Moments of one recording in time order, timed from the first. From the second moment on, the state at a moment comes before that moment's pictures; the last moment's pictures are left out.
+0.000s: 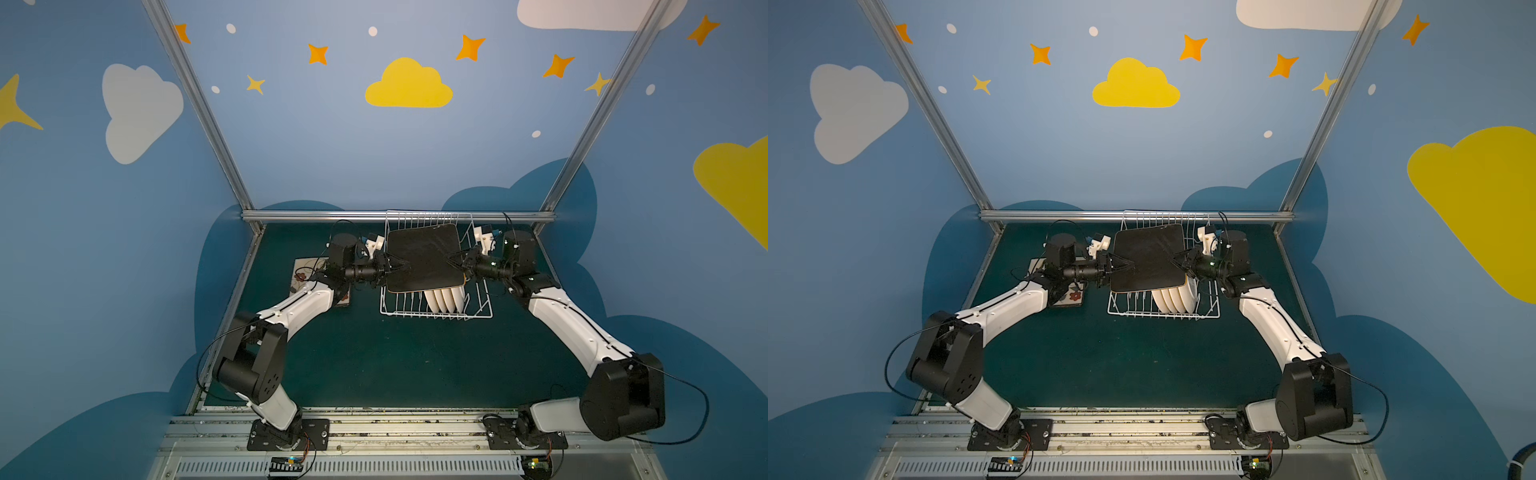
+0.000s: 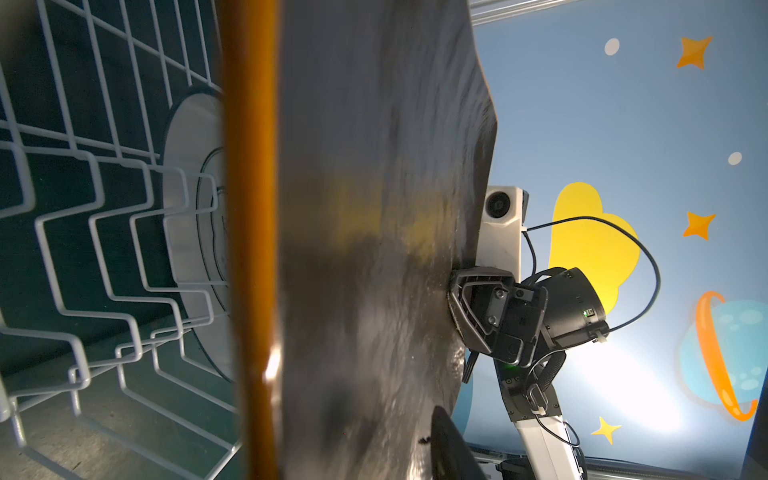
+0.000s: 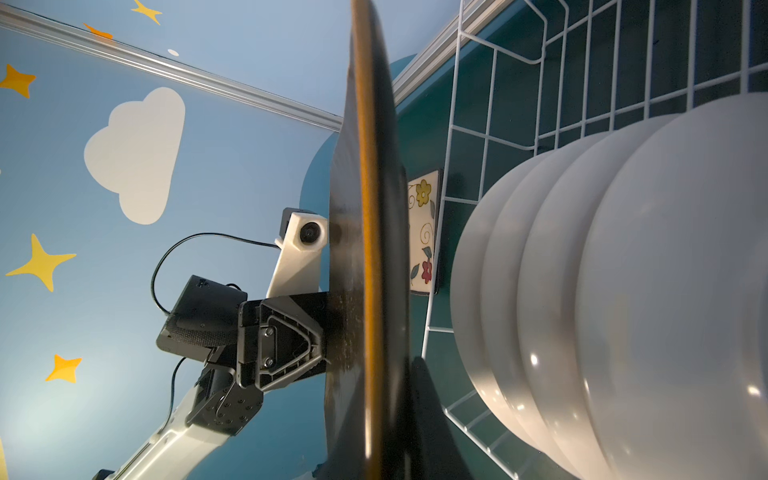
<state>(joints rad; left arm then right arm) -0.39 1.64 1.09 0.25 0.91 -1.18 0.28 1.39 1.07 -0.09 -0.73 0.92</state>
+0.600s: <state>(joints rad) -0.39 1.66 1.10 0.28 0.94 -1.22 0.27 1.41 1.07 -0.05 -0.76 0.95</state>
